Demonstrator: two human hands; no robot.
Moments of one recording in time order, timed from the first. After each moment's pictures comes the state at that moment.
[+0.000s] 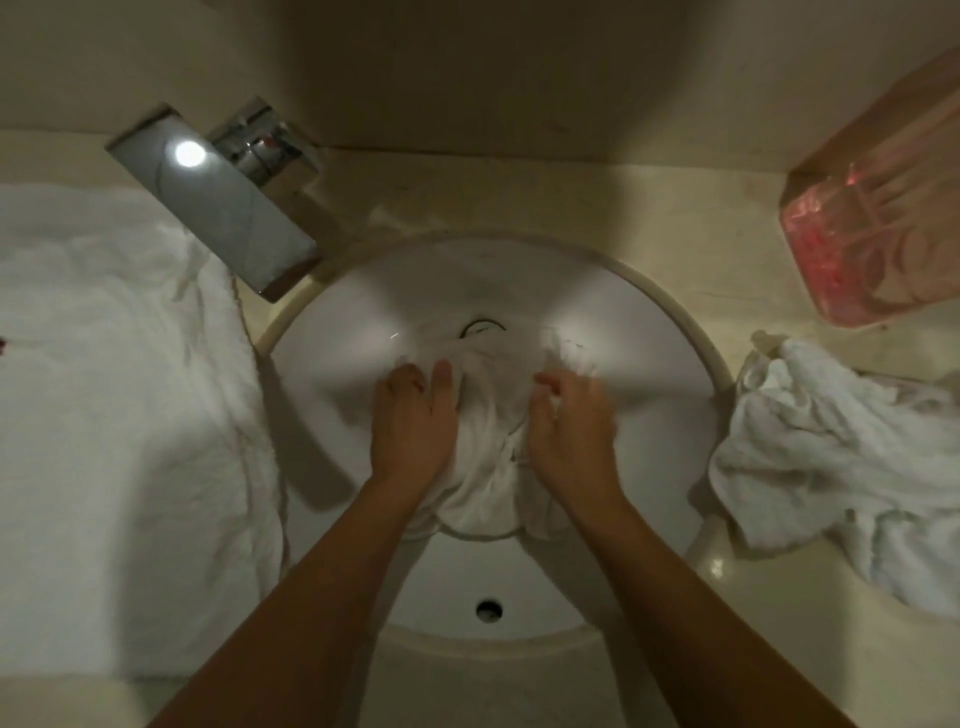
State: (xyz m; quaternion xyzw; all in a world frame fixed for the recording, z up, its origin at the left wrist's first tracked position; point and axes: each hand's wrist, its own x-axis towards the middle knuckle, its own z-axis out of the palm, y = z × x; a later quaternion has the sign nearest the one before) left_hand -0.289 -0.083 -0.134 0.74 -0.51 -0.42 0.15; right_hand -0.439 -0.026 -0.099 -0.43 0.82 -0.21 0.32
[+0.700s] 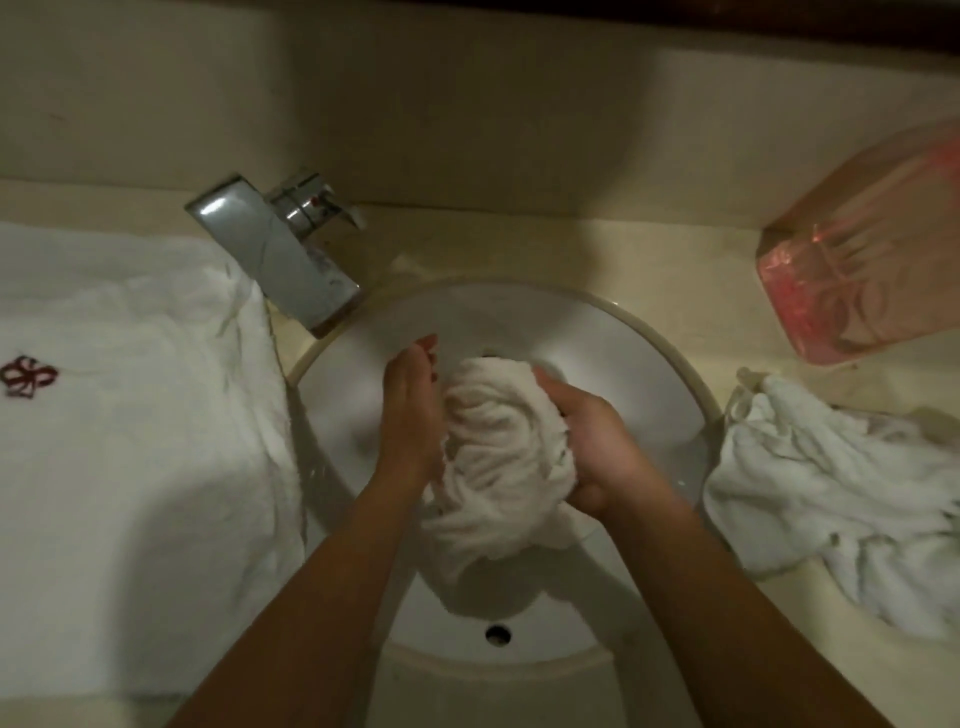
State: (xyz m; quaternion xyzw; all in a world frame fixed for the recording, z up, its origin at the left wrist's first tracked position) left_hand -0.287 -0.113 -0.109 0.65 -0.35 -0.58 0.36; right_hand -0.441 -0.061 -0.023 -0.05 0.58 -0.40 0.71
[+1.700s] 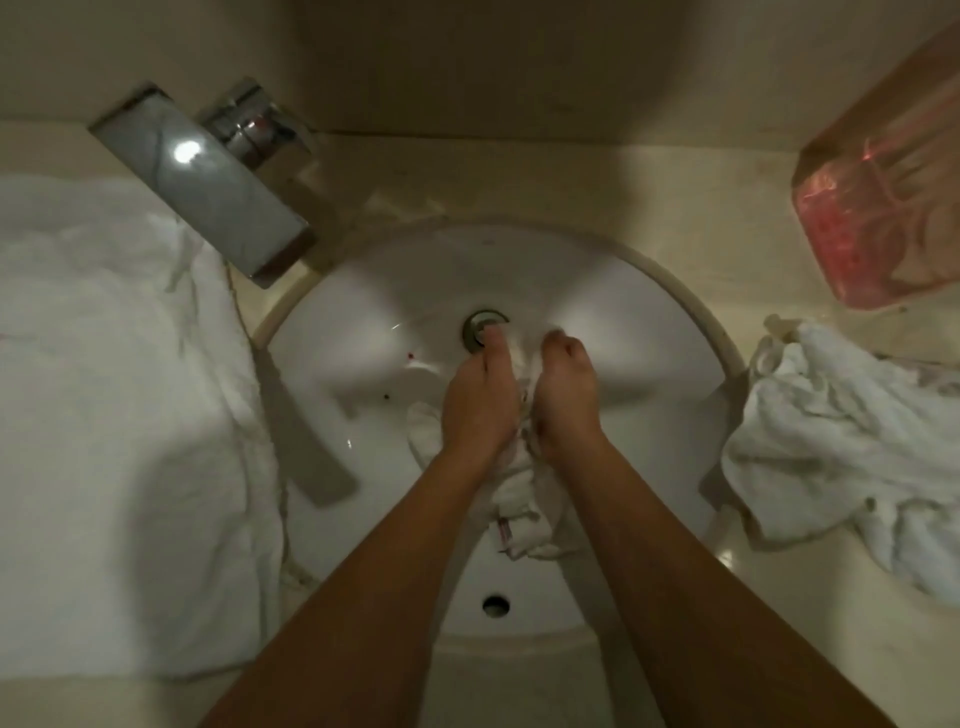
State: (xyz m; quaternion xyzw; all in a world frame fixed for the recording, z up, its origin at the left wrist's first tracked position) left_hand -0.356 -0.086 -0.114 0.71 -0.45 -0.52 0.16; right_hand -0.425 -0.075 -0.106 -0.06 0.75 -0.44 0.50
